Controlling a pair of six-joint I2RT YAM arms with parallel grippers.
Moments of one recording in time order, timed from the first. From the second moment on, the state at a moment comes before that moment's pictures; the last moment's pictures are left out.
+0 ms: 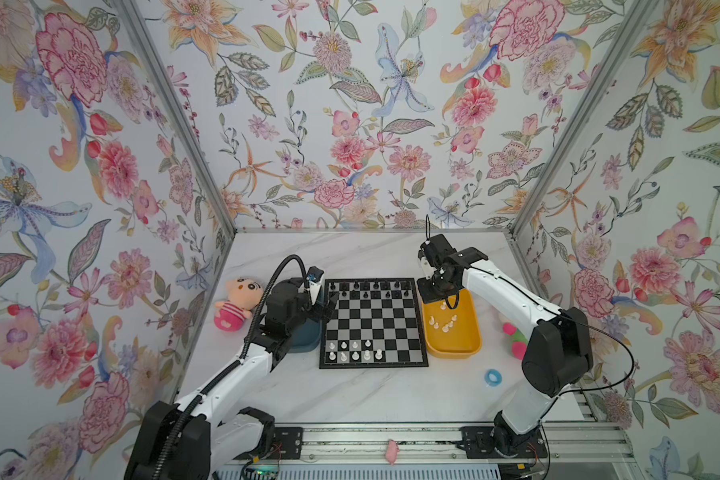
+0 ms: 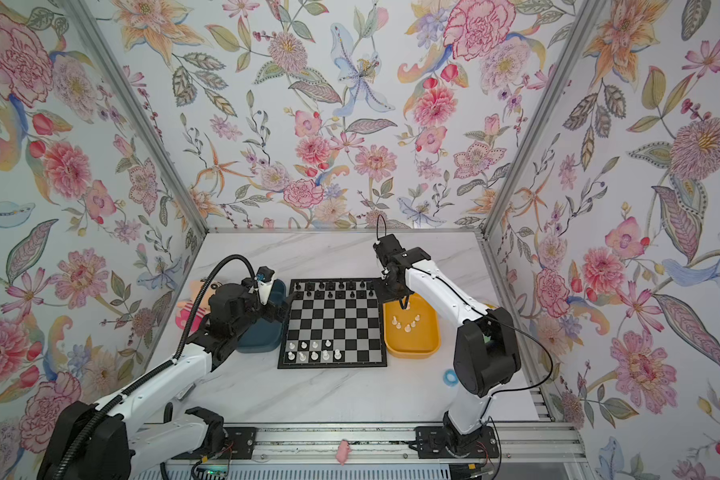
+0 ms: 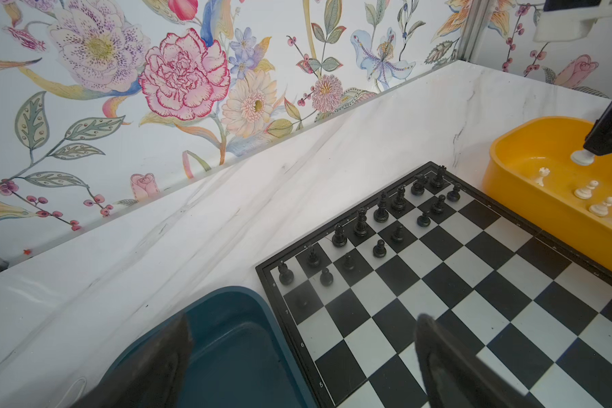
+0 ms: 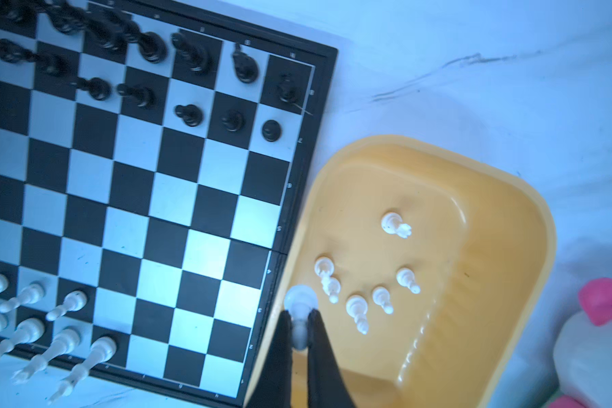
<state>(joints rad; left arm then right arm) -0.36 1.12 0.58 0.20 0.09 0.18 0.51 1.74 1.50 -1.00 0.04 0.17</state>
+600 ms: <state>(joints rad) -0.36 1.07 0.55 0.21 0.08 0.18 0.79 1.96 1.57 -1.02 -0.10 0.23</state>
